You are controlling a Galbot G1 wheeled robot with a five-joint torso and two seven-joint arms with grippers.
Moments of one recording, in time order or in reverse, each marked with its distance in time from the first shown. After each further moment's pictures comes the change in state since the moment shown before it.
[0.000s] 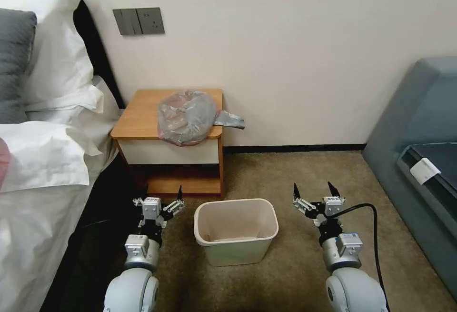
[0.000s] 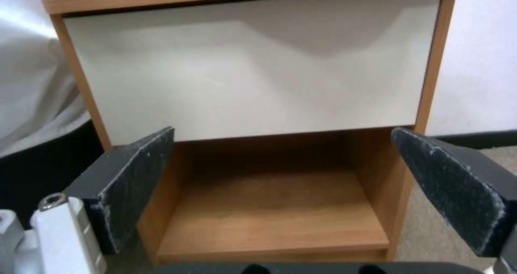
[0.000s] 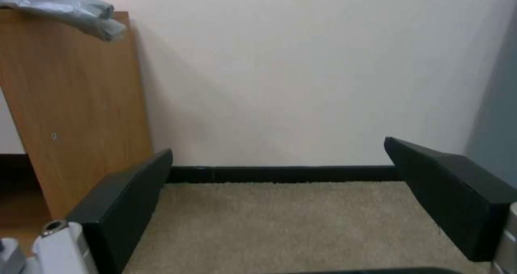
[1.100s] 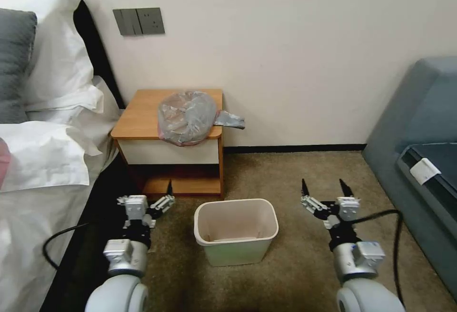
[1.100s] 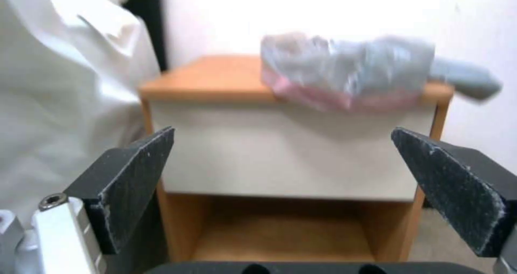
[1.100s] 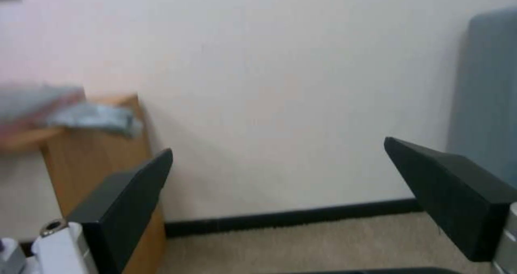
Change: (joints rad) left arm 0.150 -0.011 -0.065 -0.295 -0.102 0.044 -0.039; right arm -0.187 0.026 0.017 0.312 0.066 -0.015 0.042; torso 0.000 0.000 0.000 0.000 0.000
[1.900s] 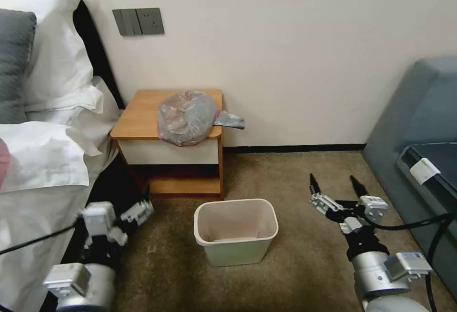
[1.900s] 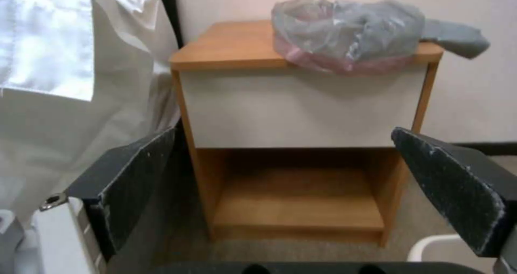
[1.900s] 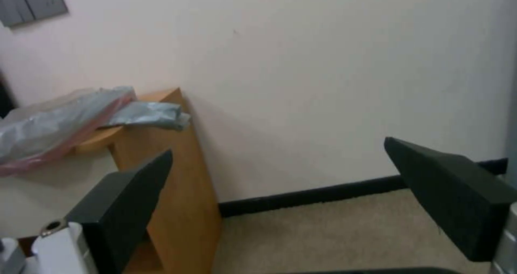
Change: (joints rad) left arm 0.252 0.065 -0.056 -0.211 -0.044 0.135 -0.038; right arm -0.030 -0.155 -0.027 0.058 0.266 -0.073 0.041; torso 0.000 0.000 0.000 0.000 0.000
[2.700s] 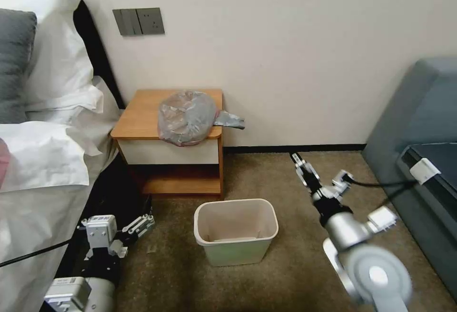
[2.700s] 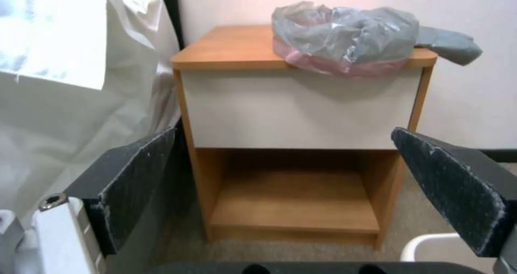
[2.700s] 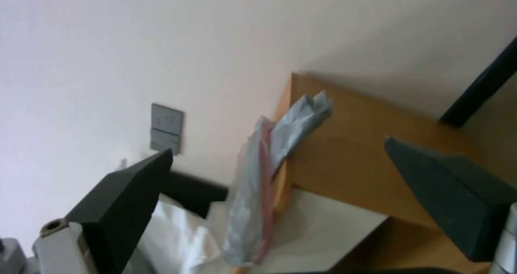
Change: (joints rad) left arm 0.046 -0.005 0.001 0.005 -0.016 -0.077 0.000; right arm 0.355 0.007 -0.043 -0.168 1.042 -0.173 0.091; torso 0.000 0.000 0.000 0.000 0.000
